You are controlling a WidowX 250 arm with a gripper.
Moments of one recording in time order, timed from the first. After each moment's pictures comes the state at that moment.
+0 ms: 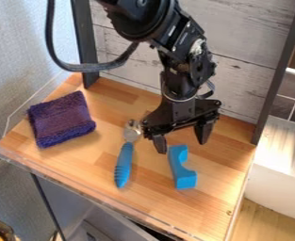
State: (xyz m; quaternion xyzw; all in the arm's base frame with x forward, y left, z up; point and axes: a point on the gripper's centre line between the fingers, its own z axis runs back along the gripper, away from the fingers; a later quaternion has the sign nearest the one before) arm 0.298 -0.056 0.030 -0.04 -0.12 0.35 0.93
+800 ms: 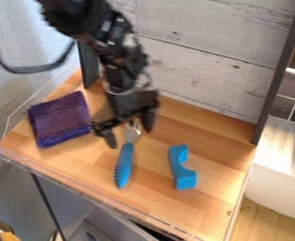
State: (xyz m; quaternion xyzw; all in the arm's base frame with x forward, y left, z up) arm 0.282 0.037 0.022 -0.02 -0.11 0.48 0.87
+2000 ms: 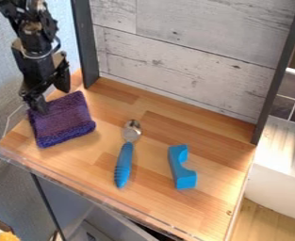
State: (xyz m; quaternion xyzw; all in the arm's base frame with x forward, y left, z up) arm 0.285 0.184 0.020 0.03 -0.13 0.71 0.69
